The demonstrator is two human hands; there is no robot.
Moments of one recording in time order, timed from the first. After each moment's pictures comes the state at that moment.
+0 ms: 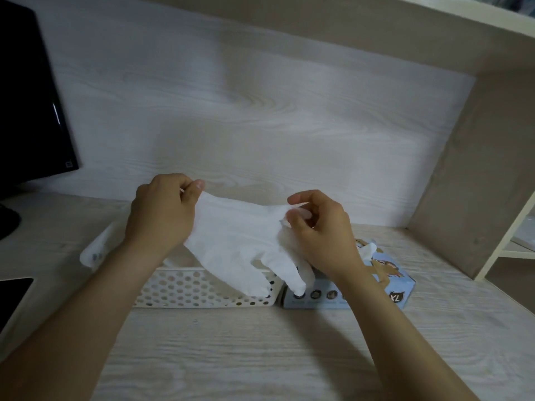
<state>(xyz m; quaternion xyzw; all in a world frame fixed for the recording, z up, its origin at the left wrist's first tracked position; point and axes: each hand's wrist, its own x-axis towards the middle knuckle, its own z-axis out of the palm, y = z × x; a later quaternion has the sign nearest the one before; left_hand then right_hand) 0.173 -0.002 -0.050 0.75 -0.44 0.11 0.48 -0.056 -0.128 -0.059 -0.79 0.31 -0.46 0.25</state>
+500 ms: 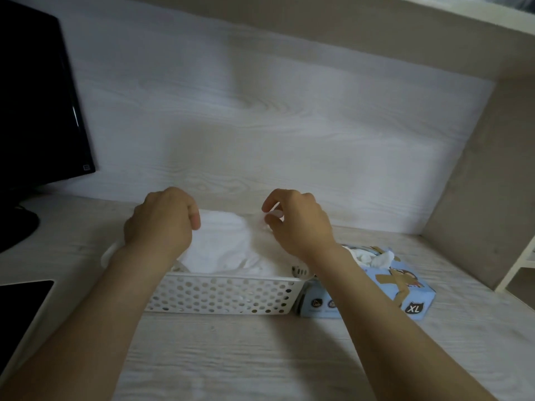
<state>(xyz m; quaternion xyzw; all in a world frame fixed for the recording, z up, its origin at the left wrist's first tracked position) 0.183 0.020 -0.043 0.86 -0.38 0.04 0.33 0.012 -0.130 -0.044 -0.89 0.35 -0.30 0.06</state>
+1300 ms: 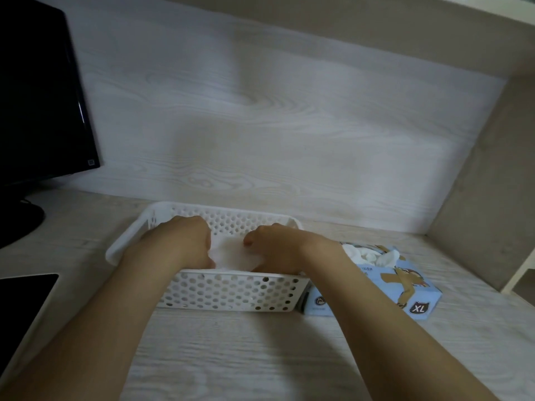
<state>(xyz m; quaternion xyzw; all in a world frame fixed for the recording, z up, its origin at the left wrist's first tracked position) 0.186 0.010 -0.058 0.86 -0.49 -0.09 0.08 0.031 -0.109 -0.041 -0.96 0.26 0.12 -0.01</state>
